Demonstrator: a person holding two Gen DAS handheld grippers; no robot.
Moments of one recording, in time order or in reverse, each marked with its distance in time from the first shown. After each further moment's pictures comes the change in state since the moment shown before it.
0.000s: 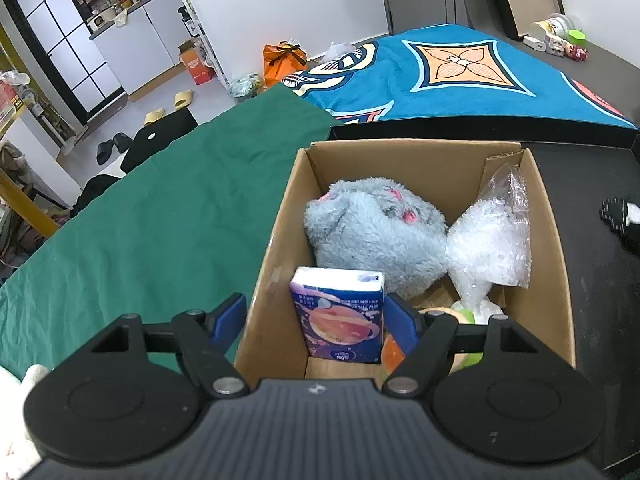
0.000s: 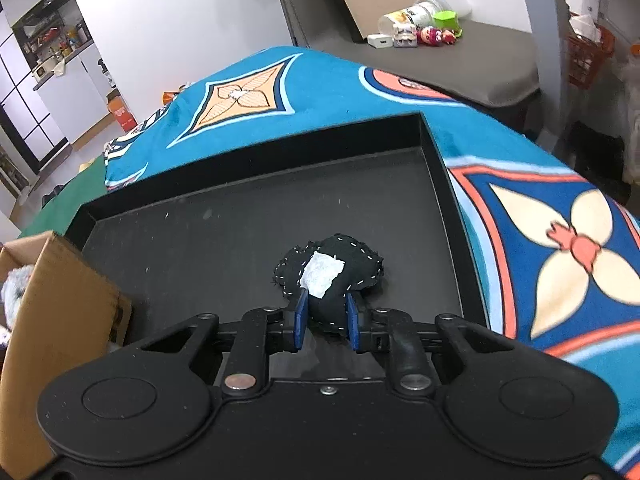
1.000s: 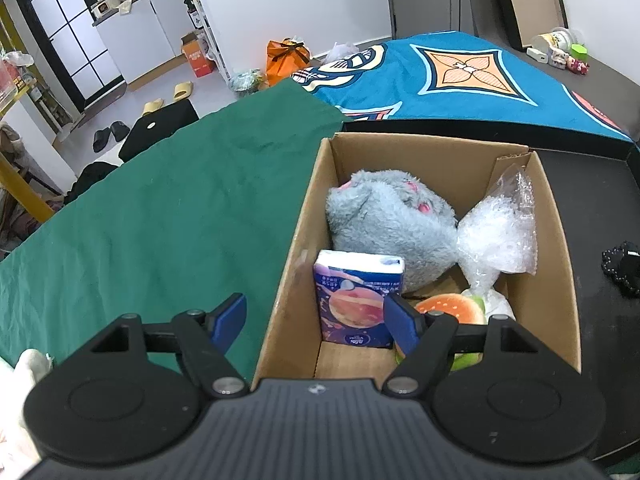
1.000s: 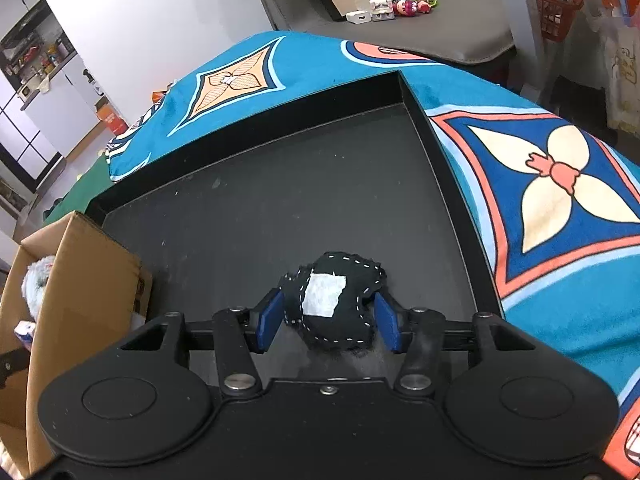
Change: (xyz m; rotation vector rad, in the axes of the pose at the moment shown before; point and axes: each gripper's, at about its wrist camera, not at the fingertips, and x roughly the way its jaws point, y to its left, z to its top) left arm -0.004 0.020 -0.009 -0.045 0.005 -0.034; right arm -0.014 0.004 -0.019 0.104 0.049 -0.002
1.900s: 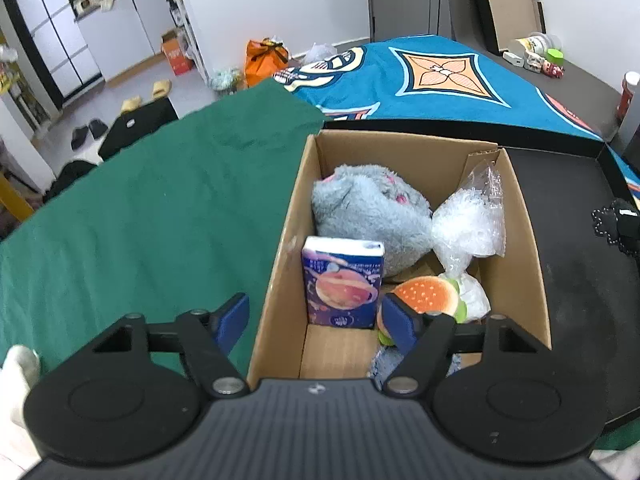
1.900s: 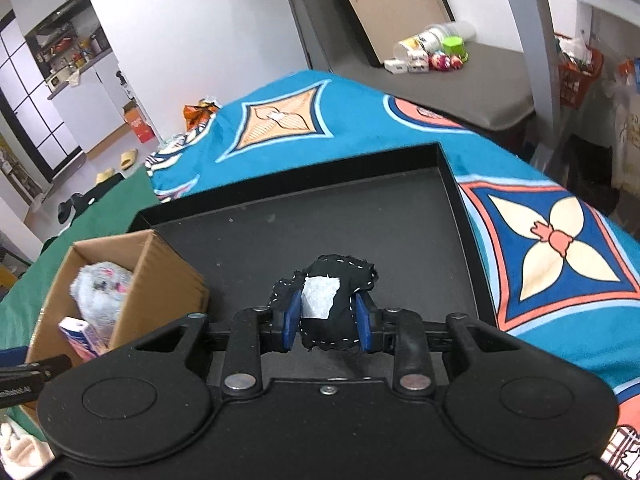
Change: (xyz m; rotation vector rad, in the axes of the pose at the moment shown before) left arm -0.016 0.012 -0.008 -0.005 0.004 -0.095; right arm -0.056 0.035 0.009 -0.106 -0.090 0.028
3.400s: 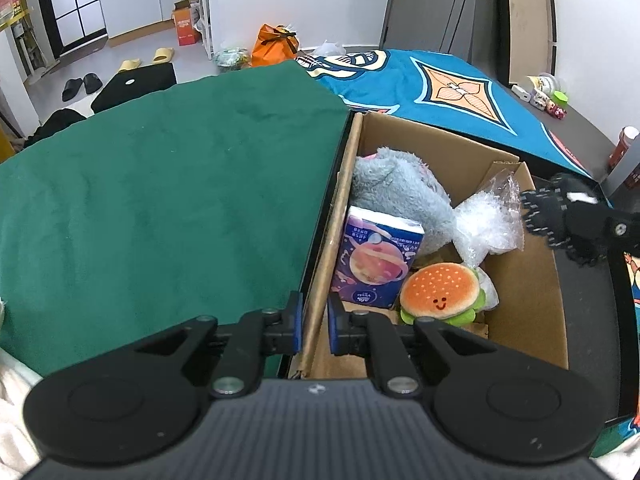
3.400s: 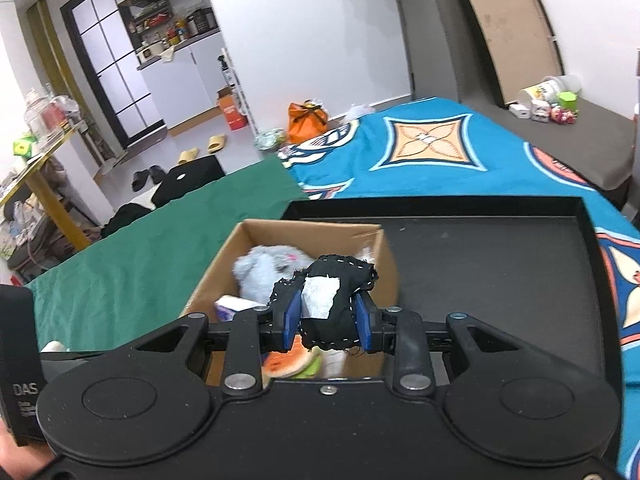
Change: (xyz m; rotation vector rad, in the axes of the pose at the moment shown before) left arm 0.005 0.049 -0.026 -0.154 -0.006 -0.117; right arm -0.037 0.135 -0.014 -0.181 -0.032 0.189
